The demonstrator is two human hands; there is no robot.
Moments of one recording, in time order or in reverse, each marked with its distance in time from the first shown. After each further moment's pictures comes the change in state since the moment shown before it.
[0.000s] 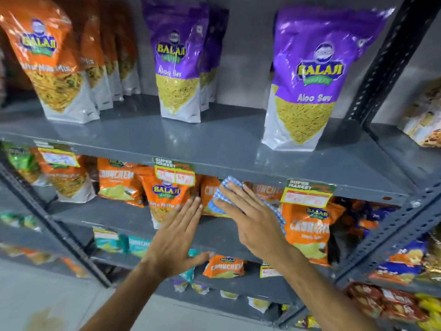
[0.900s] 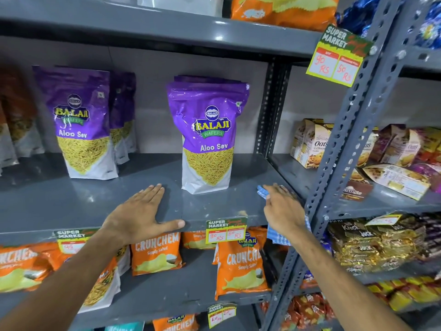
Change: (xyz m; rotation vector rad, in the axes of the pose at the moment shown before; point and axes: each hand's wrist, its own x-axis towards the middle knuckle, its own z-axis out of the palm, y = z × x) left_hand 0.201 0.010 -0.104 -0.098 -0.256 -0.059; right_hand -0.058 0.162 -0.155 -0.255 -0.001 1.022
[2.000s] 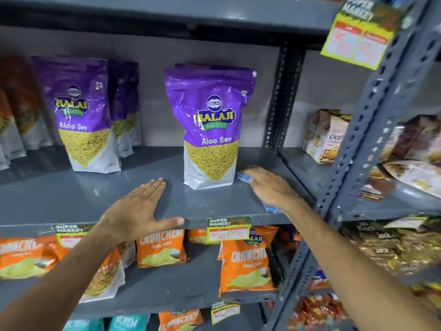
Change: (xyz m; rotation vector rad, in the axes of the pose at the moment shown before) left_hand 0.002 -0.003 0.003 -0.014 -0.002 0.005; right_hand 0.086 -0.010 0.034 0.109 -0.204 -0.312
